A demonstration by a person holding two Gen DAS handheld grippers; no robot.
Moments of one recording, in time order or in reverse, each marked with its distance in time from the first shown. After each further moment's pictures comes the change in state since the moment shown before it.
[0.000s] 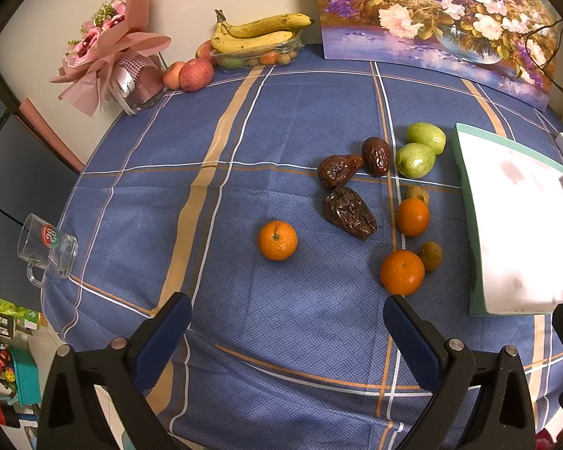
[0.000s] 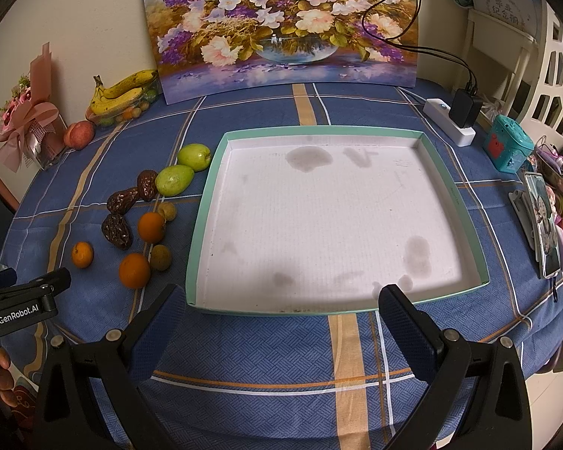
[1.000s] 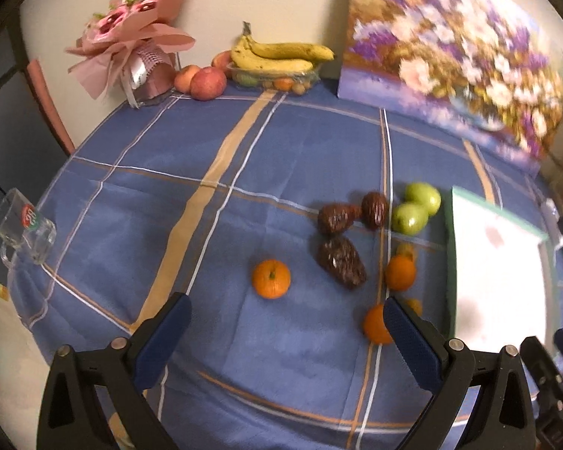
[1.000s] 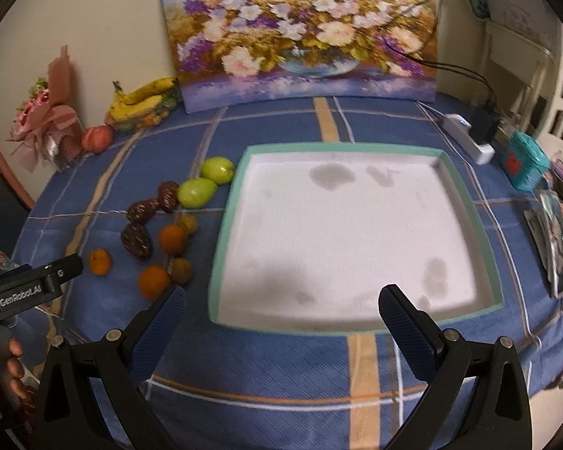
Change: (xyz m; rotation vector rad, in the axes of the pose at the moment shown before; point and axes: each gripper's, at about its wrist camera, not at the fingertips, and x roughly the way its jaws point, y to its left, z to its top) left arm -0.003 0.037 0.020 -0.185 -0.098 -0.150; right arm -0.002 0.013 0.014 -0.038 -0.051 0.092
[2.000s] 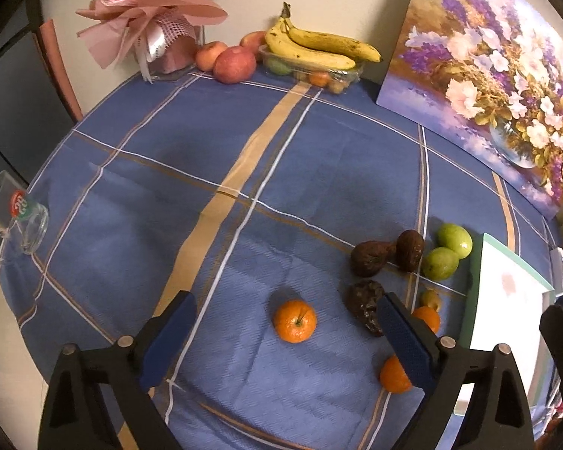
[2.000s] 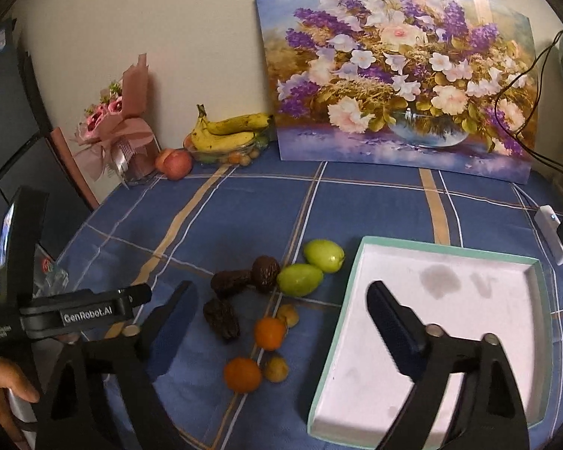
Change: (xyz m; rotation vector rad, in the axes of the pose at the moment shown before) left arm 0.036 0.027 0.039 -0.106 0.082 0.012; right arm 0.023 0.070 0.071 -0.152 -0.117 0.228
